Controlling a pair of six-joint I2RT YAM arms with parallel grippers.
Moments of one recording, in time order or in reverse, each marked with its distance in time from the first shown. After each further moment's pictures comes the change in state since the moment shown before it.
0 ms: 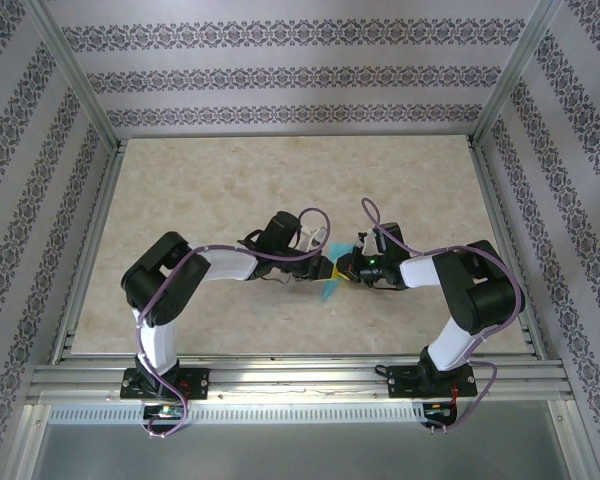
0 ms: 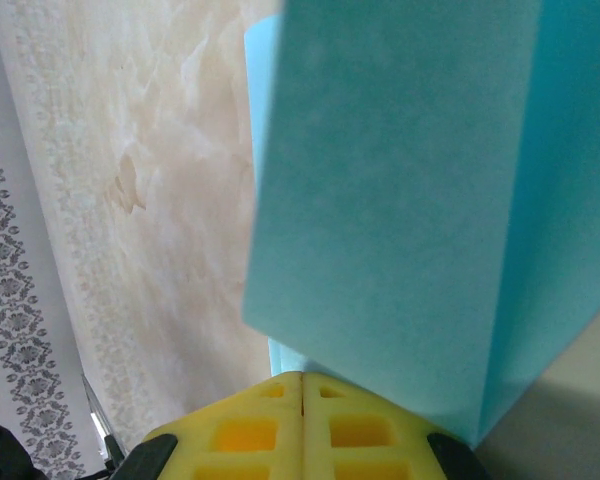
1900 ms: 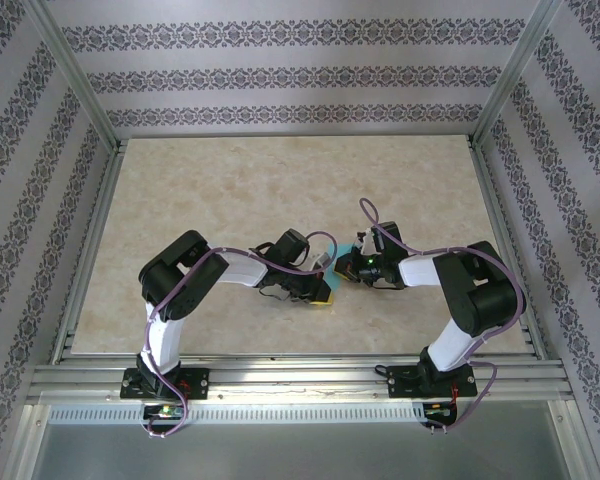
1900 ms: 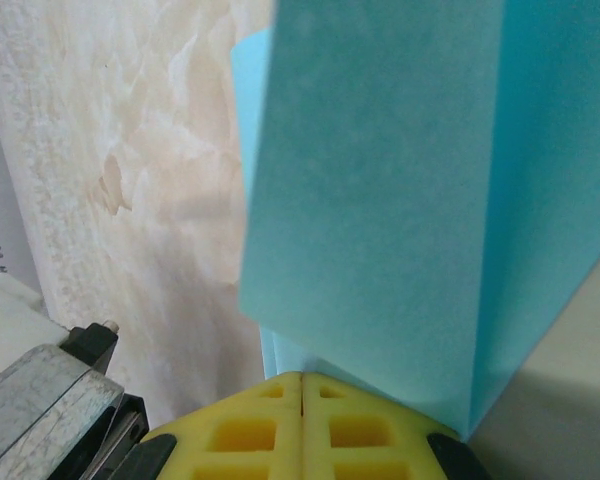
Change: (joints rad) left arm -0.061 0.078 -0.016 -0.202 -0.020 0.106; right arm 0.015 -0.014 0.019 -0.058 0.040 -0.013
